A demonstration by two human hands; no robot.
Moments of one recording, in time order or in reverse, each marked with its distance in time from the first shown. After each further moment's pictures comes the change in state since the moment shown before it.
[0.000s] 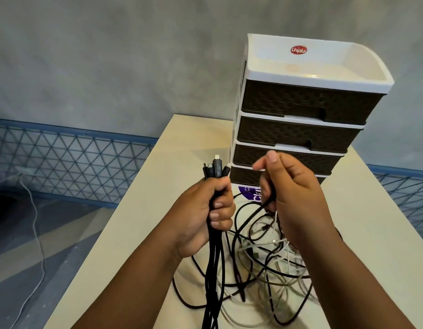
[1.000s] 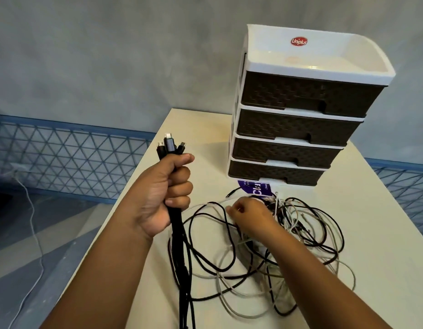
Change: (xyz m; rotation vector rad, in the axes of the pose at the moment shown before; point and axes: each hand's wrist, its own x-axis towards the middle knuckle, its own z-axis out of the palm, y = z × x) left_hand -0.011 0.036 -0.033 -0.087 0.268 0.057; right_hand 0.027 0.121 0.001 -0.996 -0.256 0.410
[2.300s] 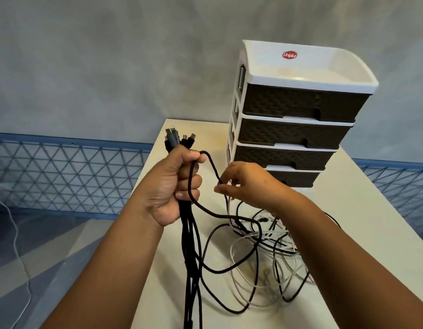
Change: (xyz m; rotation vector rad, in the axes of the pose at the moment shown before) left_hand 0.010 0.029 -0.005 0.073 -0.141 0.003; right_hand -0.015 -0.082 -0.062 -0.176 0.070 -0.460
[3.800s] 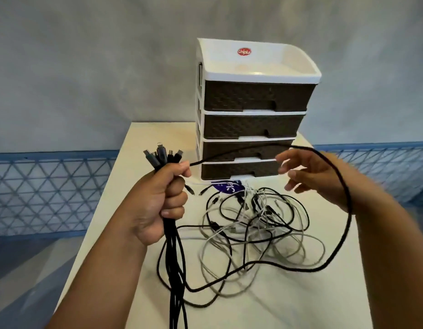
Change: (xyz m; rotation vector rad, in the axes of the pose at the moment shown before) left_hand -0.010 -0.025 0.018 0.148 -0.058 -0.074; right_hand -0.122 0.079 -0.074 0.554 0.300 0.226
